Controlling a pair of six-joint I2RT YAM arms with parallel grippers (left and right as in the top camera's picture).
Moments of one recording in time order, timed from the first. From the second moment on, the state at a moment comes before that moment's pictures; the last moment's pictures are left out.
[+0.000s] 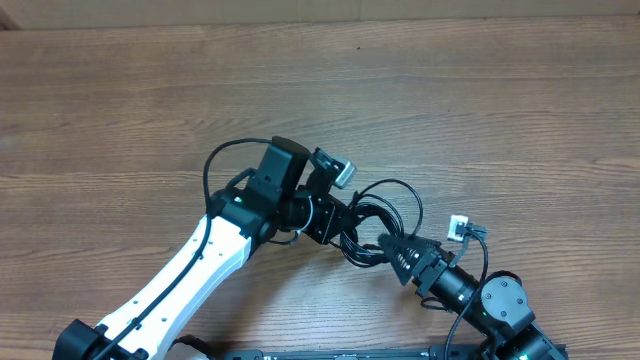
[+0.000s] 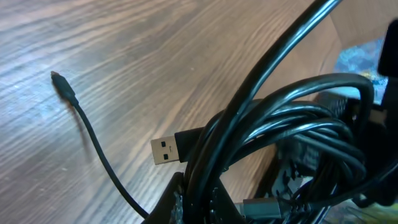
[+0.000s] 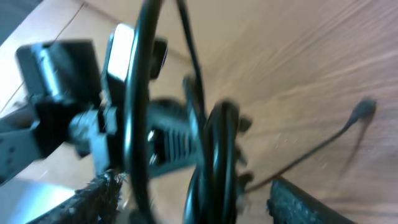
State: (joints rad) left arm -0.54 1.40 0.93 -0.50 0.66 -0.18; right arm 0.61 0.27 0.10 0.07 -0.20 1.07
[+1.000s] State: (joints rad) left arm -0.53 1.38 0.93 -0.42 0.82 -0.07; right arm 0.59 0.29 0.10 0.20 -0.32 1.06
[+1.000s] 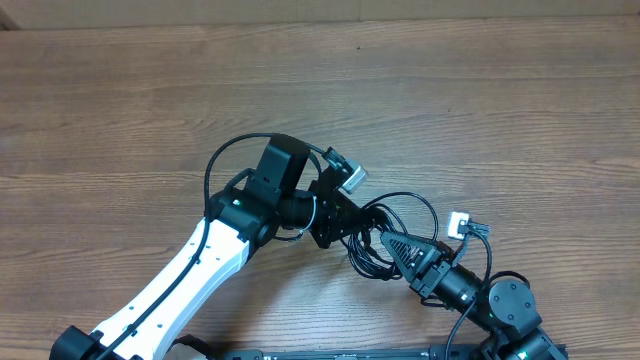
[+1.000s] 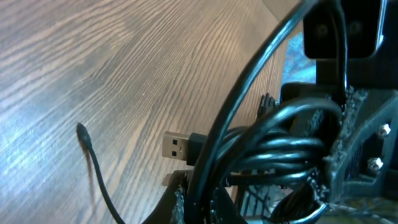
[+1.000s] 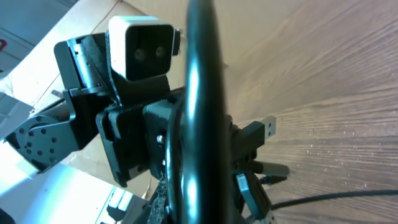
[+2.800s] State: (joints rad) left arm -0.48 1.39 0.93 -0.47 0.66 -0.54; right arm 0.61 0.33 0.10 0.12 -0.15 1.12
